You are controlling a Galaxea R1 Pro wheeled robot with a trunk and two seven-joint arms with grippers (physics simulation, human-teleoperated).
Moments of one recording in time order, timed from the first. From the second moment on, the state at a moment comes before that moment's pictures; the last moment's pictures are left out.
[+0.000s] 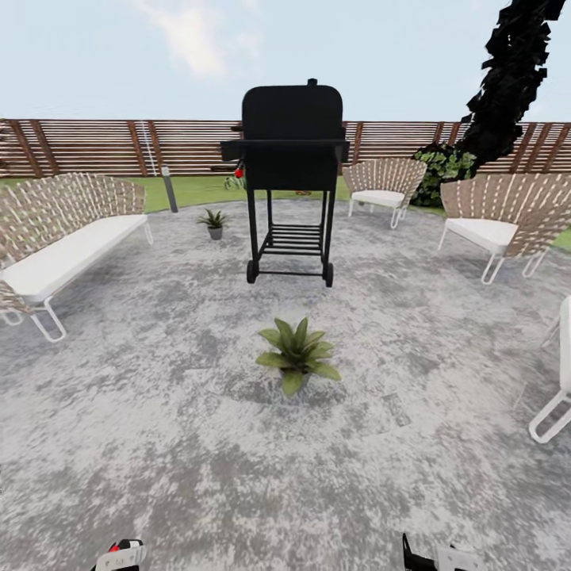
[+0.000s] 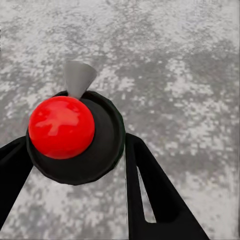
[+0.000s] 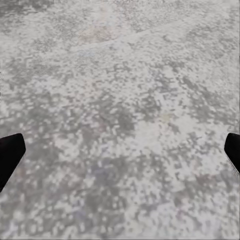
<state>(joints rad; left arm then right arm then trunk) -0.24 0.13 0.22 -0.30 0.01 -0.51 -0.11 -0.37 -0.07 -0.16 -0.03 0.02 -0.75 -0.08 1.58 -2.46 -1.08</state>
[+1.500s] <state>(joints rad) -0.24 0.13 0.22 -0.31 0.01 -0.51 -0.11 -0.37 -0.07 -0.16 -0.03 0.02 -0.75 -0.08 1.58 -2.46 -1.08</state>
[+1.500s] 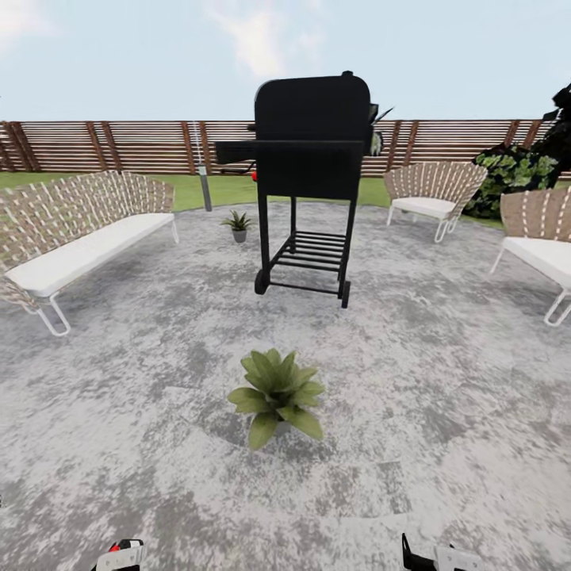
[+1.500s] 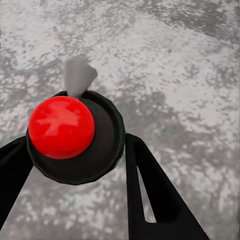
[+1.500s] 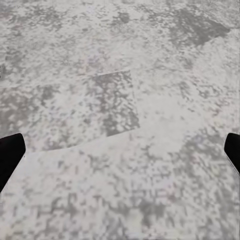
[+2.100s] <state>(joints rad) -0.25 0.13 0.05 -0.31 -0.16 -0.50 -0.26 -0.37 -0.05 0.02 -0.16 0.22 -0.70 -0.07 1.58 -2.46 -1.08</state>
